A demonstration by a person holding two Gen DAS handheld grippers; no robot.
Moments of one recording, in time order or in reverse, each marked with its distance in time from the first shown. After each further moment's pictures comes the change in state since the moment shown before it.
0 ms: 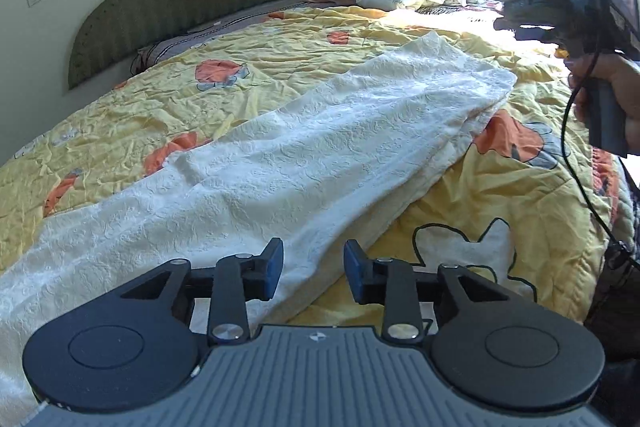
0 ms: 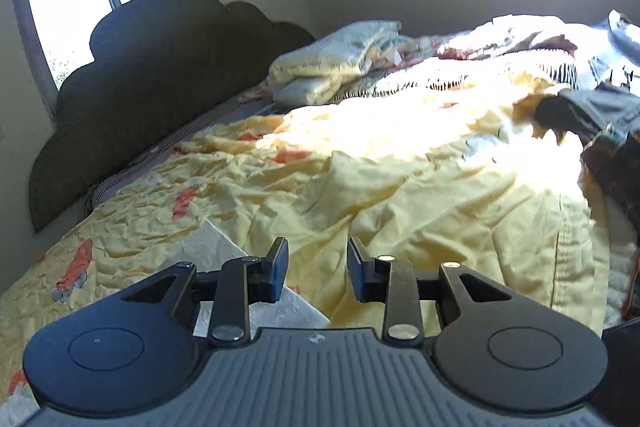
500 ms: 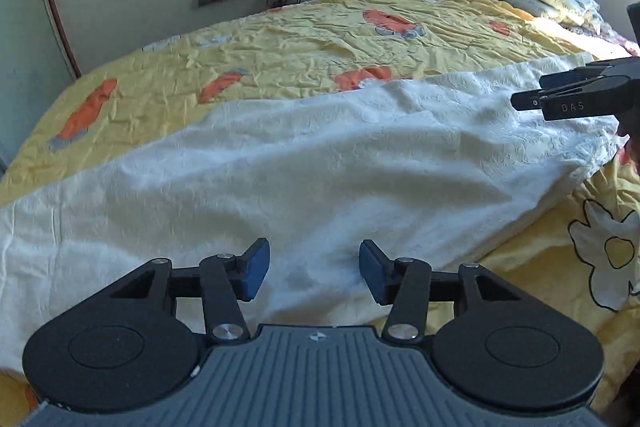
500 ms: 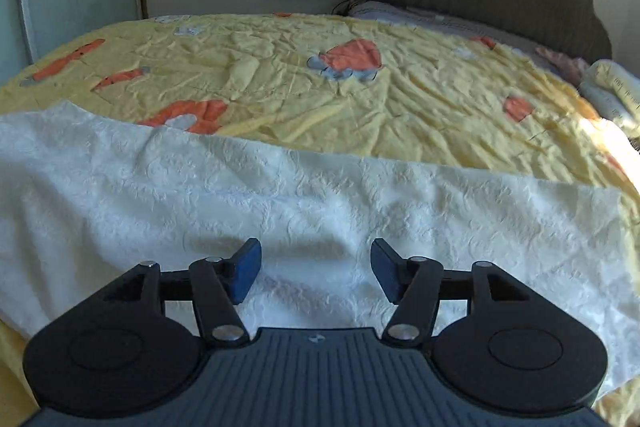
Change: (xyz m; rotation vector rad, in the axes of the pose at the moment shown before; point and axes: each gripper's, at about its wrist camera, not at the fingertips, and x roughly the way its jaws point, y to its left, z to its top) left arm -0.037 0.110 -0.050 -0.315 0.110 0.270; right arm -0.003 0.189 -0.088 -0.740 0.306 0.464
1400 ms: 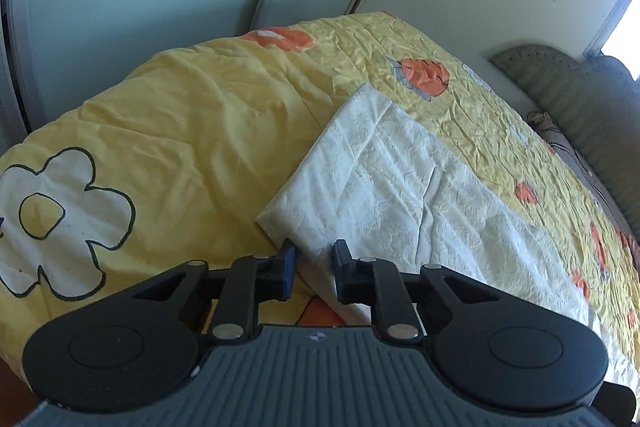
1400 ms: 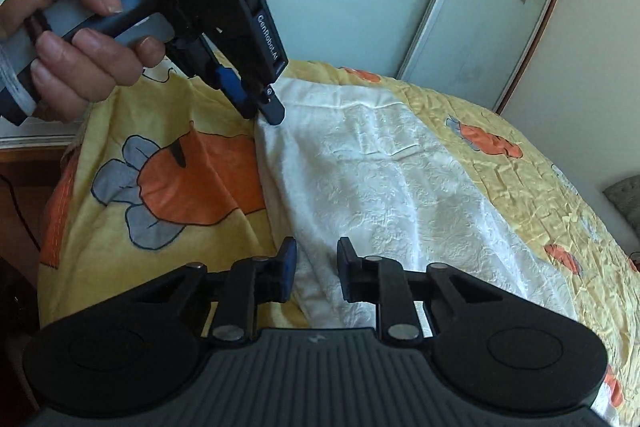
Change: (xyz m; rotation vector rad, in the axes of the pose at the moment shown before) left arm -0.077 0.225 -0.092 -0.947 -0.036 0.311; right arm -0.054 0.307 -0.008 -0.785 -0.201 0.709
